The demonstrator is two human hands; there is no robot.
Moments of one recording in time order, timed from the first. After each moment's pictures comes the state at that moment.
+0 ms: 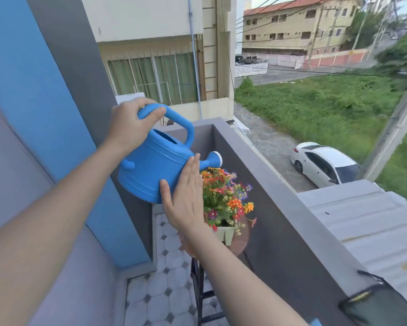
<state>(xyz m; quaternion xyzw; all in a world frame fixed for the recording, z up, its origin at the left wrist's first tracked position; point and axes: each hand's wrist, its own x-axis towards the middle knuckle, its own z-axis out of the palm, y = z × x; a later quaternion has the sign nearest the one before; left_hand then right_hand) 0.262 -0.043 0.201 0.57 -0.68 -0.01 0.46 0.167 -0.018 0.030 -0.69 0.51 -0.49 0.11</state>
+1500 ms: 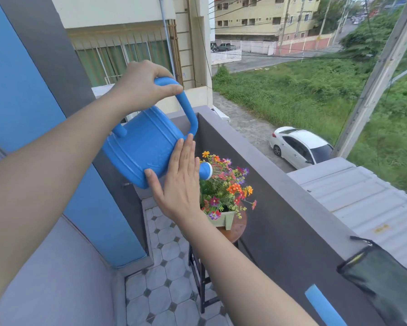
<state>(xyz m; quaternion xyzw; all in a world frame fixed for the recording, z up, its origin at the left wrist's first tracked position) 0.263 -0.070 0.242 0.52 -0.81 -0.02 0.28 0.202 -0.009 0.047 -0.68 0.56 -0.48 0.07</state>
